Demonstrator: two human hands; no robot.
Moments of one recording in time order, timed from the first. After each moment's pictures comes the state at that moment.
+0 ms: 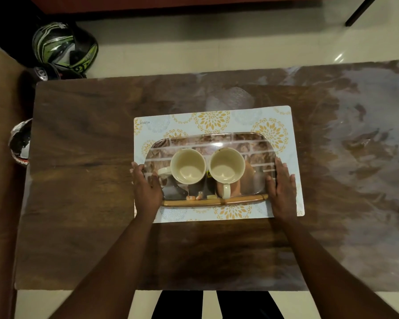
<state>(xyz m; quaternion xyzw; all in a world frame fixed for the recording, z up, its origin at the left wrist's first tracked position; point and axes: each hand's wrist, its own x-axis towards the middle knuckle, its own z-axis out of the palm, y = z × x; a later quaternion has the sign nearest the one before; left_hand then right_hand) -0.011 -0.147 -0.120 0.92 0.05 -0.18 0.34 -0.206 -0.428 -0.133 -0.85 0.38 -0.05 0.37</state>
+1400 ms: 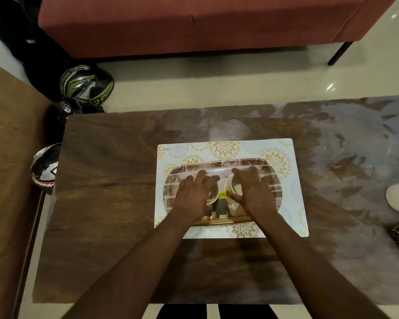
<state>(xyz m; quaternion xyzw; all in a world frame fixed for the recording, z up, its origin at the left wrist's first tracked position) -0.027 -0.241 -0.007 0.88 -0.42 -0.22 0.00 -0.124 -0.392 -0.016 -0.93 0.28 0.17 0.18</state>
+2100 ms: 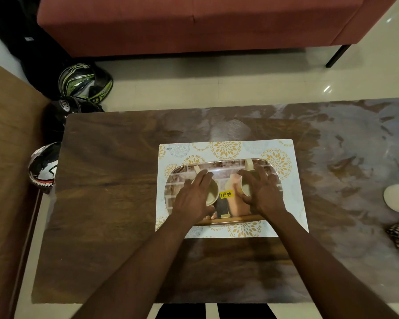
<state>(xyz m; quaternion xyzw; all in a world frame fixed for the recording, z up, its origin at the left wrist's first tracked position) -0.029 -0.234 -0.005 0.89 -0.37 -0.27 0.05 -0.137 -0.414 -0.038 -0.95 0.24 0.11 0.18</state>
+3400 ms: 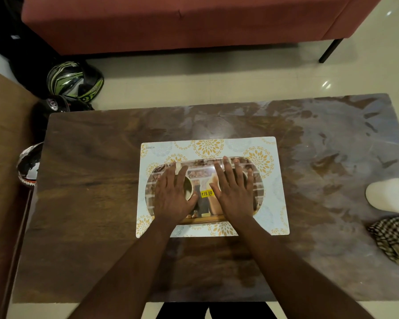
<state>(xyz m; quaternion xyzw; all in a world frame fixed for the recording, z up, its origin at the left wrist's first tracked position) -0.046 -0.242 -0.050 0.95 -0.28 -0.12 0.09 -0.141 -0.396 -0.063 -0.97 0.23 0.02 0.07</state>
